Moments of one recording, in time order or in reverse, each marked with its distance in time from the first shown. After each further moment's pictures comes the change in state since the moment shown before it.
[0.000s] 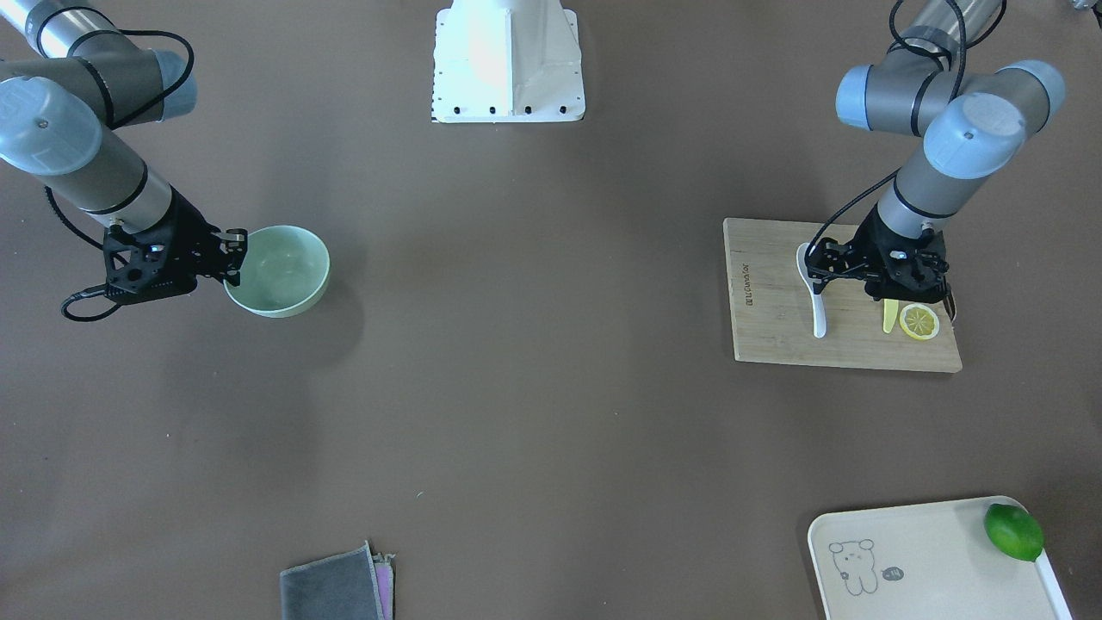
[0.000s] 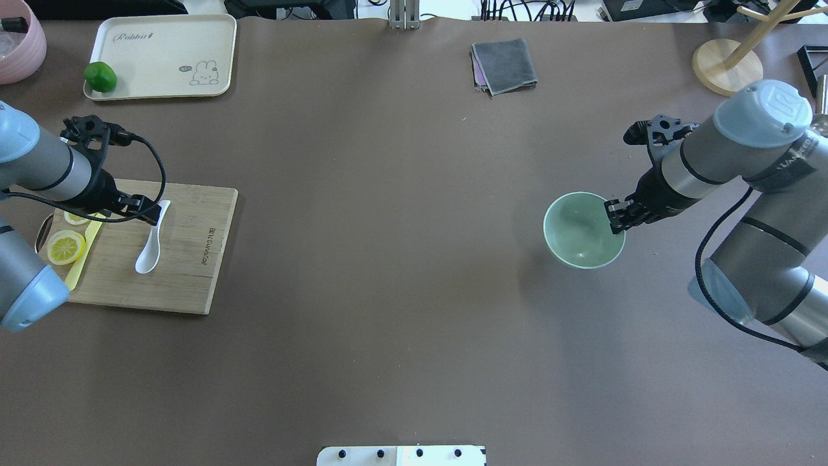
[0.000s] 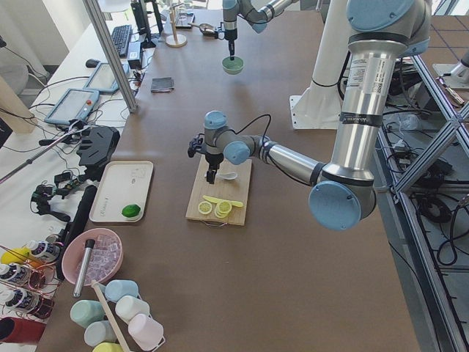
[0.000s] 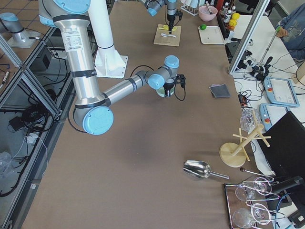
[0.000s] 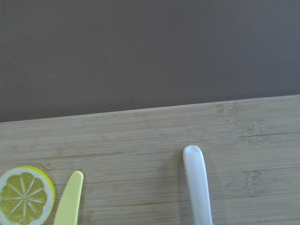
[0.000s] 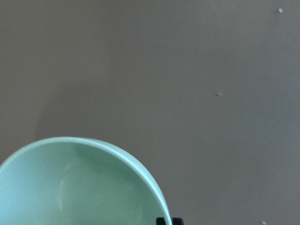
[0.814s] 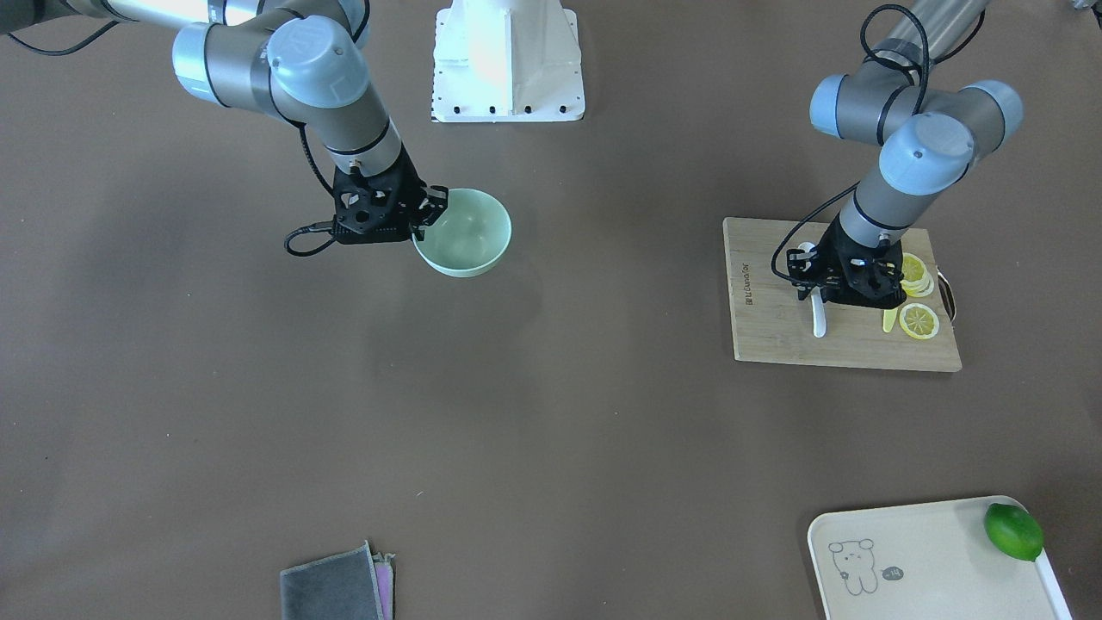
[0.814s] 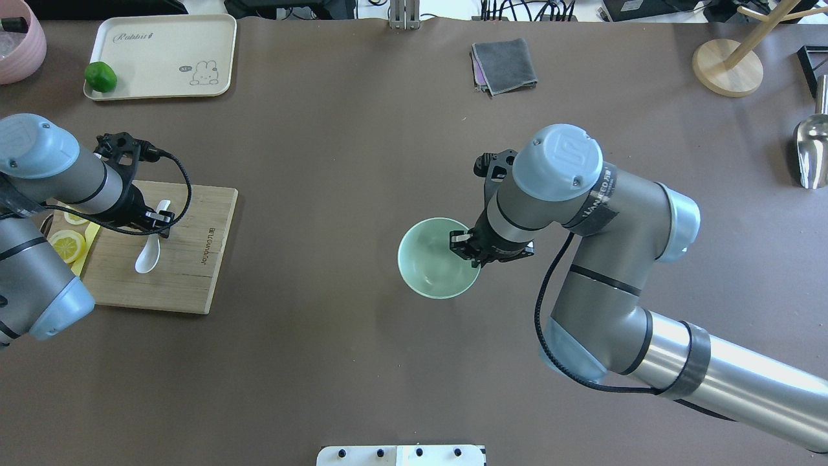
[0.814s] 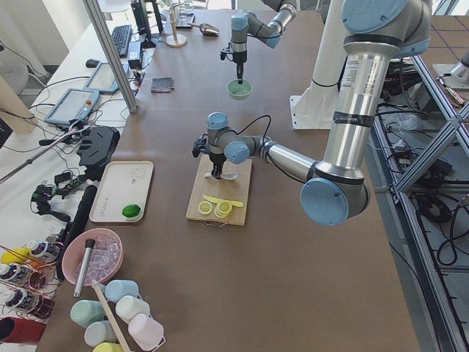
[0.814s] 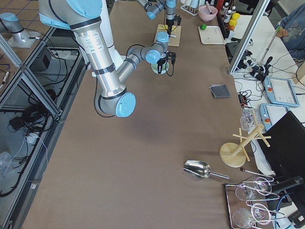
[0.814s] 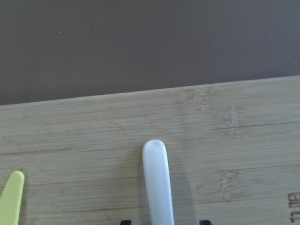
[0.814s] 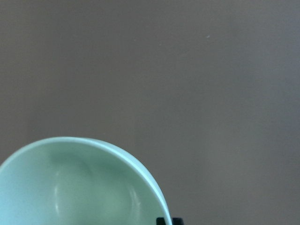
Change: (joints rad) left arm 0.054 -0.028 0.037 -0.016 0.001 -0.037; right arm -0.273 0.302 -0.055 -0.094 -0.179 0.402
